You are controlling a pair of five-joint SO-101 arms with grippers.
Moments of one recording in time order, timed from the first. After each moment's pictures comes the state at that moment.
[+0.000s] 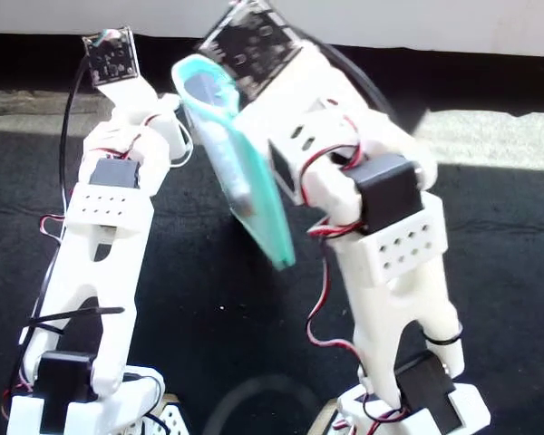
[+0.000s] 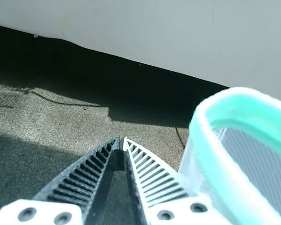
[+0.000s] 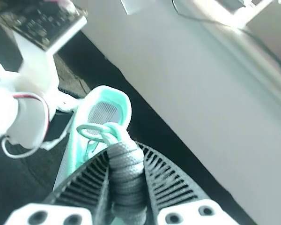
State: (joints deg) left arm -1.2 -14.6 22.3 29.2 17.4; right arm -36.0 -10.7 -33.0 69.1 31.3
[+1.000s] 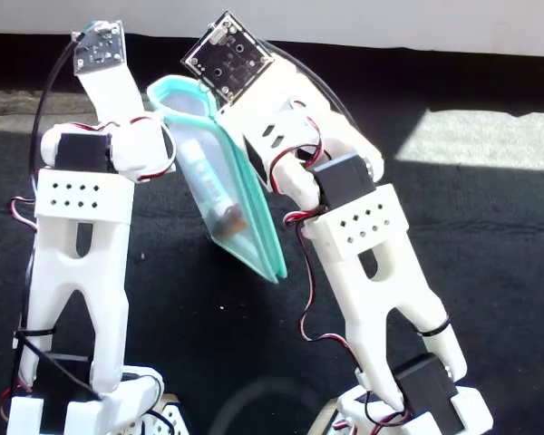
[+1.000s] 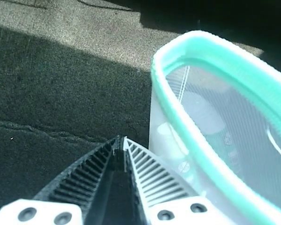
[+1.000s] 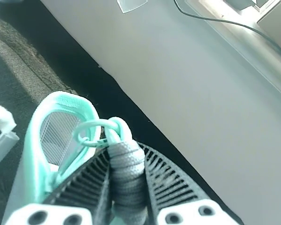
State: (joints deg) left arm -2.3 -14.3 0.7 76.9 17.4; right arm -34.5 -11.3 -9.4 44.9 31.3
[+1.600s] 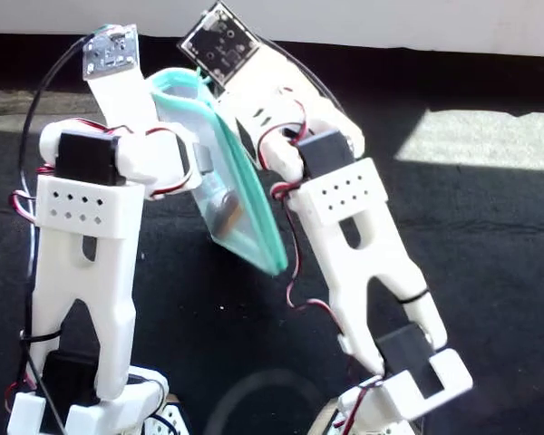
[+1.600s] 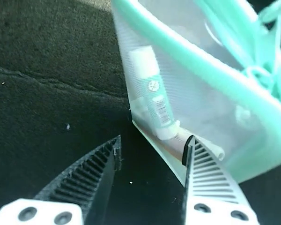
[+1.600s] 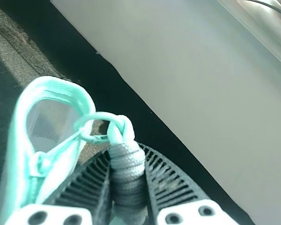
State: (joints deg) left arm 5.1 -14.3 -13.5 99.3 26.0; right arm -33.7 1.1 -18.2 44.6 31.3
